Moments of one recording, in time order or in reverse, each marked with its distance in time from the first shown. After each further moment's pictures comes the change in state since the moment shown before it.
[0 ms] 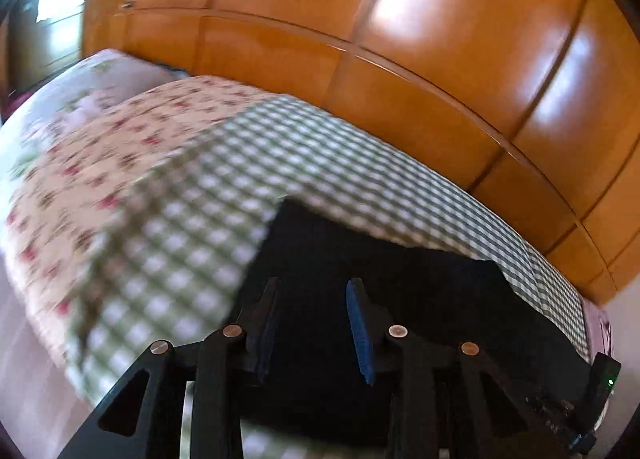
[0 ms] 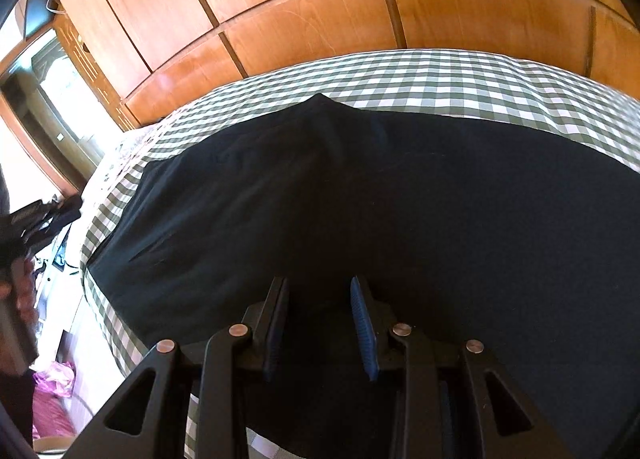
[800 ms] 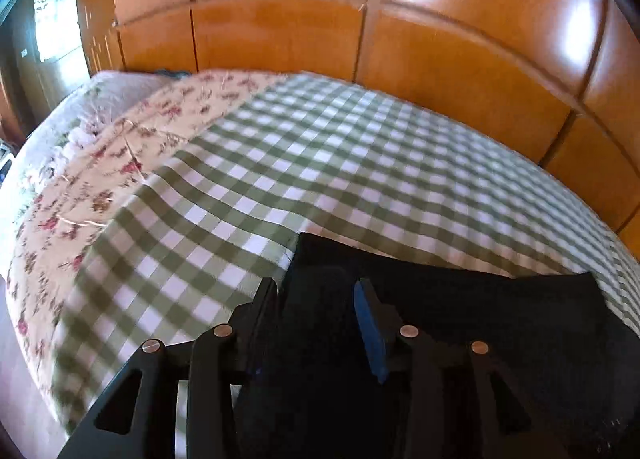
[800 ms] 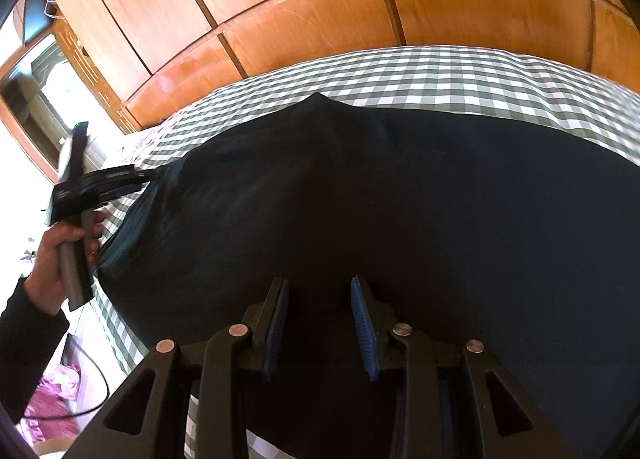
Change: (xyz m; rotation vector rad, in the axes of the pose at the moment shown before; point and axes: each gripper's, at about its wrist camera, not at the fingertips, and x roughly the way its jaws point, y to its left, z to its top) left arm 0.080 -0.001 0.023 0.095 0.040 0.200; right arm 0.001 0.005 -0.002 0.029 -0.005 -0.001
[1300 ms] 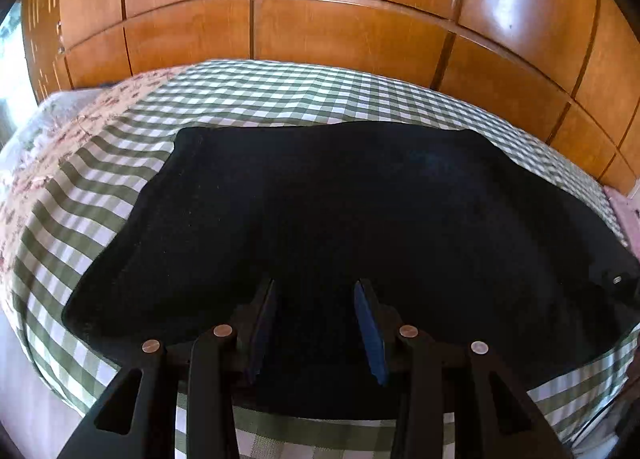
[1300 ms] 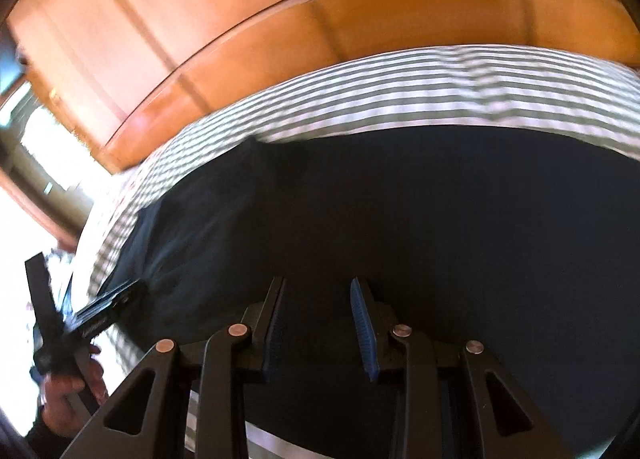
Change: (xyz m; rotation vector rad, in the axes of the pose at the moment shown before) left arm -0.054 -0.073 -0.114 0.178 0.026 -0.132; right arm -0.053 -0.064 -0.003 0.180 -0.063 -0.053
